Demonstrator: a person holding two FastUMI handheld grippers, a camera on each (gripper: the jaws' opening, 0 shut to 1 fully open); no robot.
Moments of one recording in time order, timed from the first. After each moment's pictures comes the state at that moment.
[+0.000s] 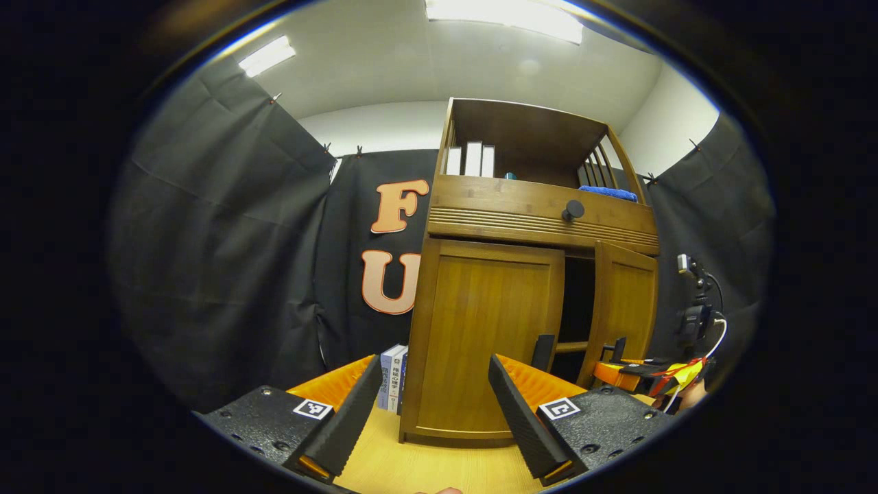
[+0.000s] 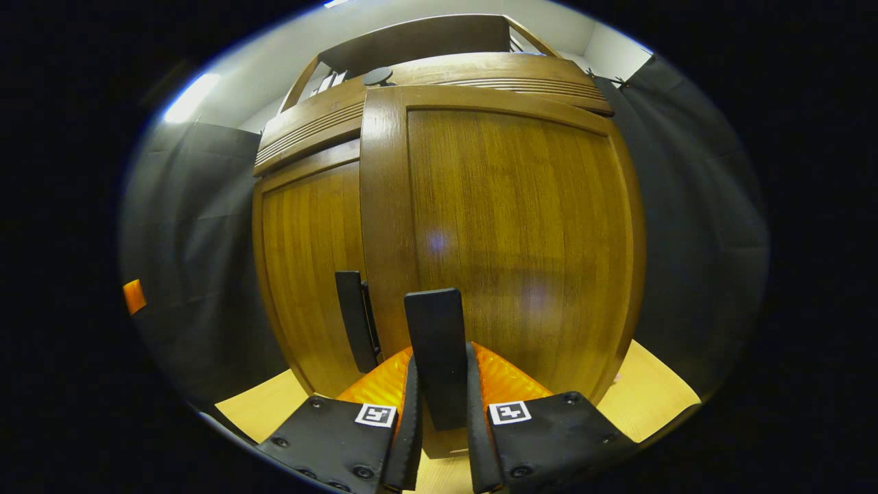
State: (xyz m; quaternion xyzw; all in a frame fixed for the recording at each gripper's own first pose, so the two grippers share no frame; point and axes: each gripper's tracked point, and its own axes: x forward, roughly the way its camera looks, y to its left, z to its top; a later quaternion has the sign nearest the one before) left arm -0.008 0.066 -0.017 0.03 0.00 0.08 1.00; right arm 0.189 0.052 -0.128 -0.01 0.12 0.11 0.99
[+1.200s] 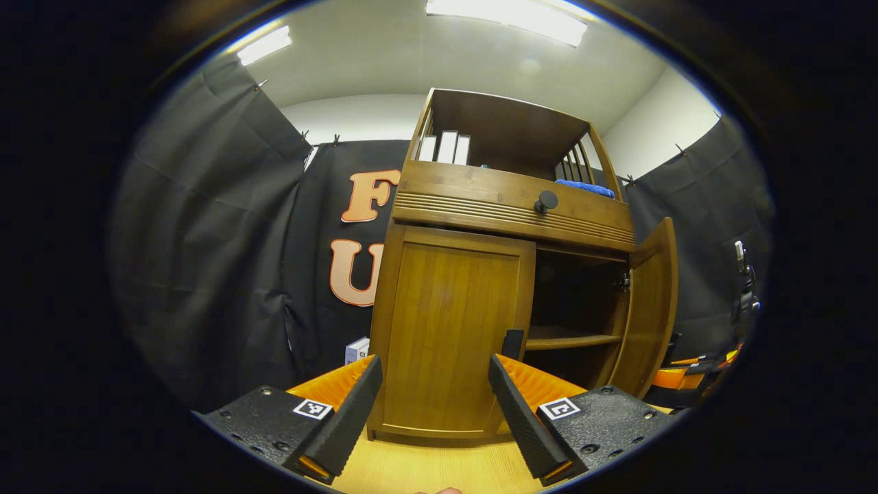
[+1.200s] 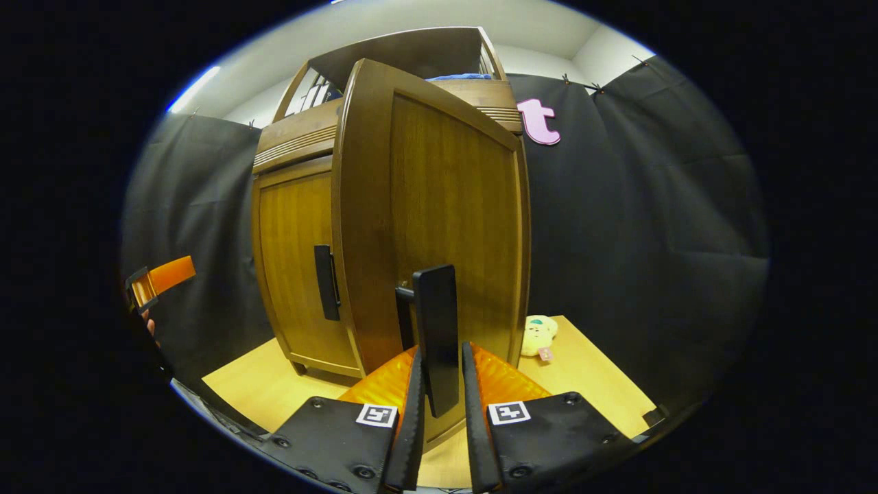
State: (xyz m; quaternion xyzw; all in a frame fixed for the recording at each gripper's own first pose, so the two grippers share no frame) left arm 0.013 0.034 -0.035 0.01 0.01 0.02 1.00; right arm 0.088 -0.060 -0.109 -0.04 0.14 0.05 0.99
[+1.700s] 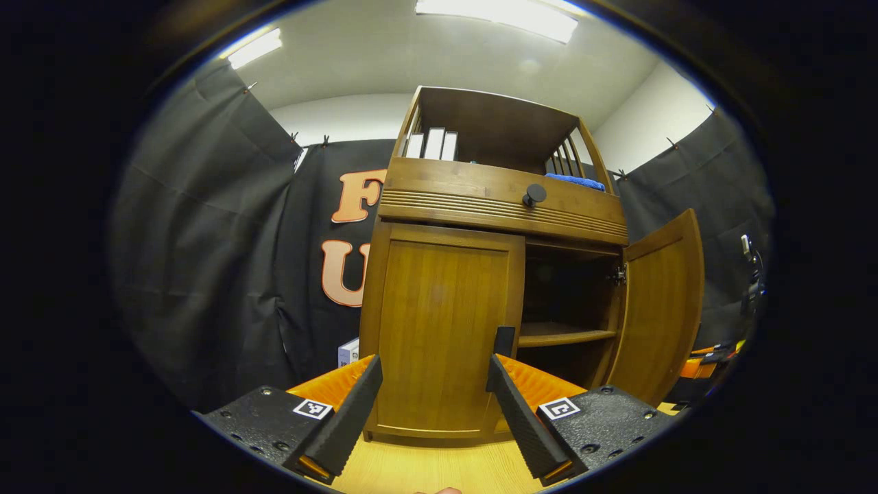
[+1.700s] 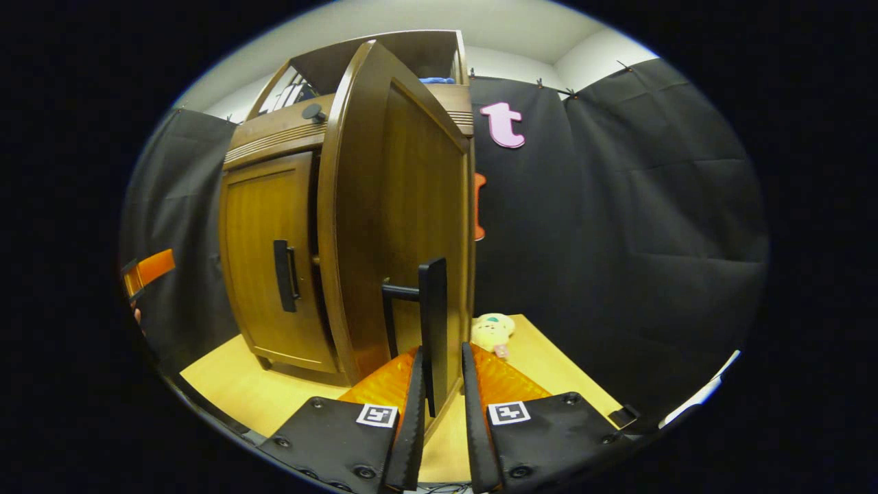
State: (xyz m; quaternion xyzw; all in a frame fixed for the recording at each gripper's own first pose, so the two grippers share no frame) left arm 0.021 0.020 -0.037 0.02 0.01 0.01 1.00; right arm 0.079 -0.128 -0.106 -0.06 0.14 -0.04 0.99
